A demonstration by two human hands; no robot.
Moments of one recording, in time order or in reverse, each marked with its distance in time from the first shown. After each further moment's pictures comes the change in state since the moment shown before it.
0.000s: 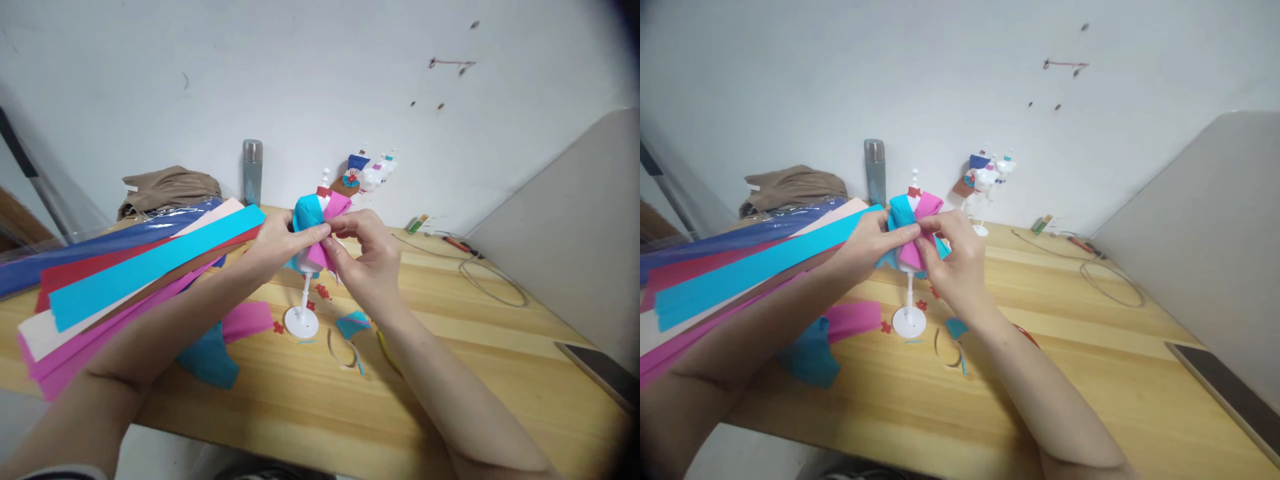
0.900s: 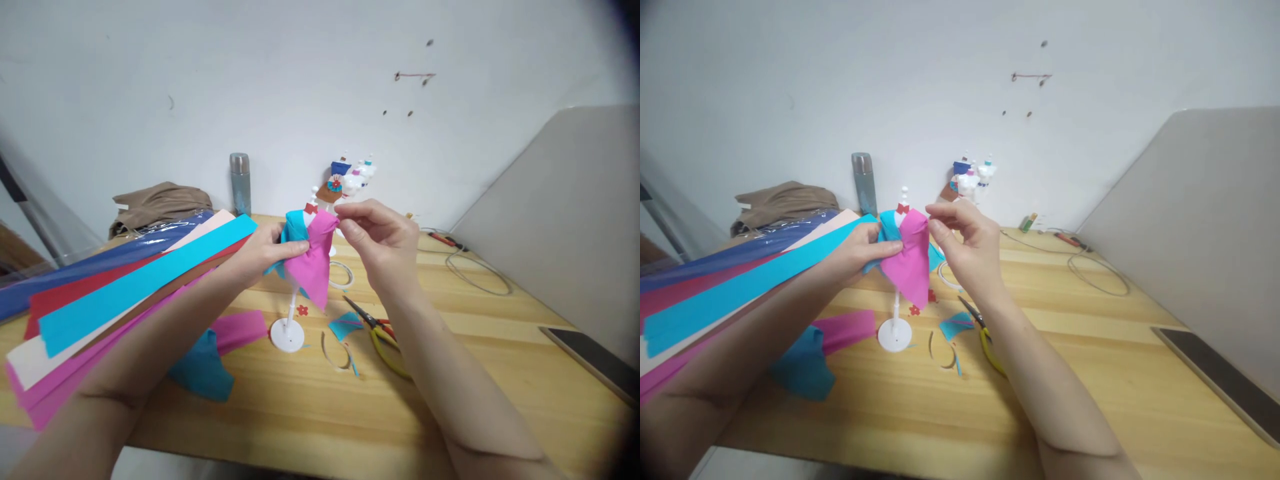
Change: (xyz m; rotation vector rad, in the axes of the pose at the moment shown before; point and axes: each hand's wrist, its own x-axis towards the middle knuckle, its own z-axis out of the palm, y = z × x) left_hand 0.005 0.000 -0.011 -0.054 -0.241 -0.043; right_hand 0.017 0.016 -0.027 0.215 0.083 0.194
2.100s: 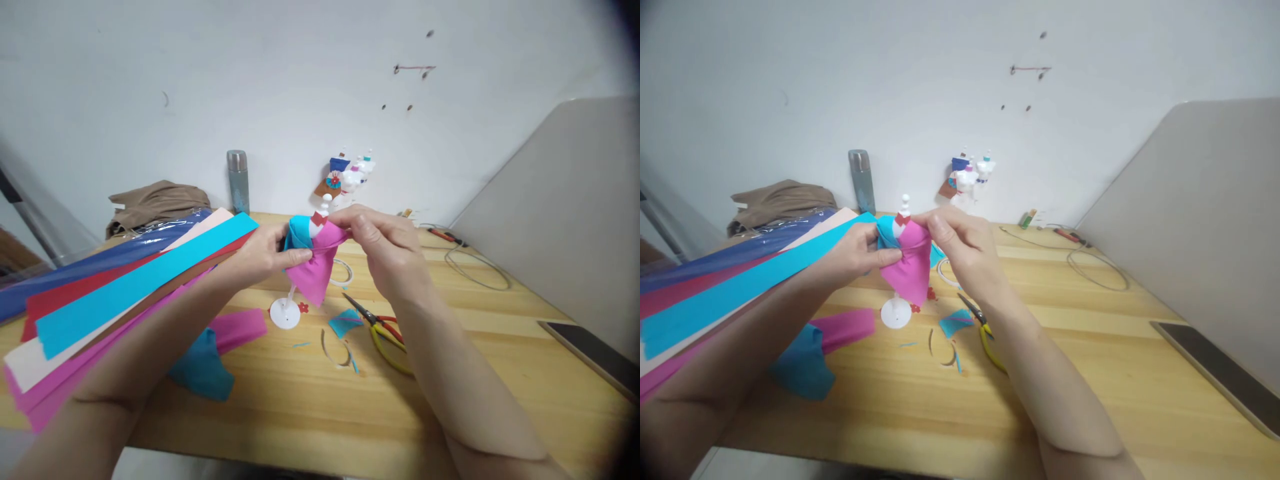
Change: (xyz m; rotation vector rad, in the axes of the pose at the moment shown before) left_hand 0.001 0.000 -0.008 0.250 -0.167 0.166; right_hand 0.003 -0.025 -0.012 0.155 -0.235 0.157
